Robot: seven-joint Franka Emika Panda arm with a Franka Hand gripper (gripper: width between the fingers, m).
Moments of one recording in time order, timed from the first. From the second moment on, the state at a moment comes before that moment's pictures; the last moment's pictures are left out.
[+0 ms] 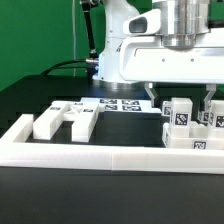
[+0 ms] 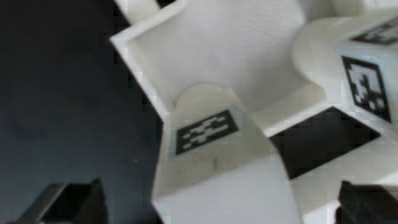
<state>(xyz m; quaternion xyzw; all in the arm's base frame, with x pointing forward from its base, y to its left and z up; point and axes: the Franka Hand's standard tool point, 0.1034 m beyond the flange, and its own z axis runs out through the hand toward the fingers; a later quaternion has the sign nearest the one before) 0.591 0.057 0.075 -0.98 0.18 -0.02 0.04</state>
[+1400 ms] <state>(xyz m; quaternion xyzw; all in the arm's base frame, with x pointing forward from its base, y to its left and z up) 0.590 0.057 0.072 -0.91 0.41 -0.01 0.05</state>
